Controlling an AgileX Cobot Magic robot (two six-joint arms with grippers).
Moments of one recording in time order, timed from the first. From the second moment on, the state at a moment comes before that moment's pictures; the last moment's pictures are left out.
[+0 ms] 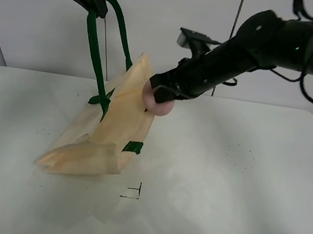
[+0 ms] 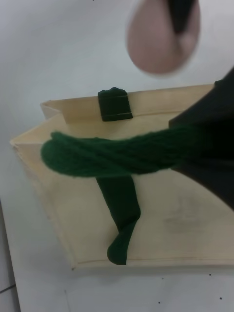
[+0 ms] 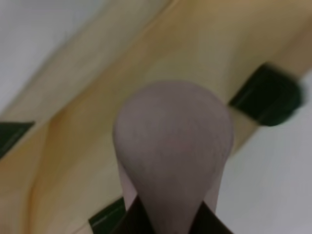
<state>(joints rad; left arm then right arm) -0.36 1.80 -2.05 -0.05 1.18 -0.15 0.48 1.92 -1.48 0.67 0.68 -0.48</state>
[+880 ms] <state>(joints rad) -0.36 1.80 -2.05 -0.05 1.18 -0.15 0.52 2.18 -1.48 1.20 0.48 -0.83</state>
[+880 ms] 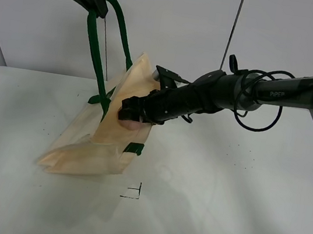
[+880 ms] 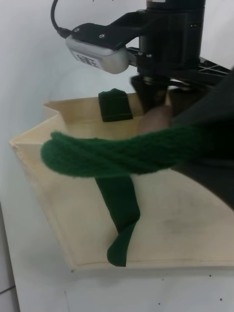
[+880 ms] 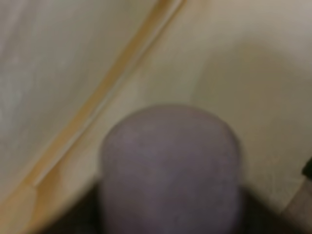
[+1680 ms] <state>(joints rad) -0.36 1.80 -2.05 -0.06 1.18 -0.14 0.47 2.06 -1.62 0.21 0.83 -0.05</state>
